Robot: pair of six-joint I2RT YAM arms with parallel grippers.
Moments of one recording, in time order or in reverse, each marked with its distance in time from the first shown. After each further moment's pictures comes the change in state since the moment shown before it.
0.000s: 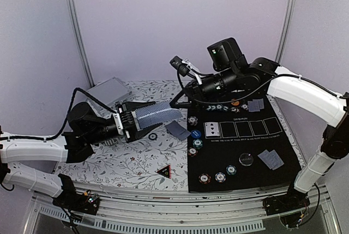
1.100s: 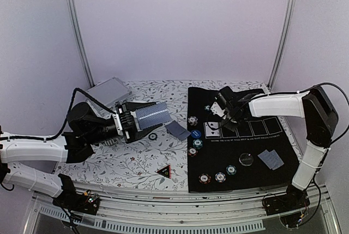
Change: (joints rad) left arm -0.004 0.000 0.000 0.009 0.005 0.000; right arm -0.240 0.149 -0.467 0.109 1.146 -0.459
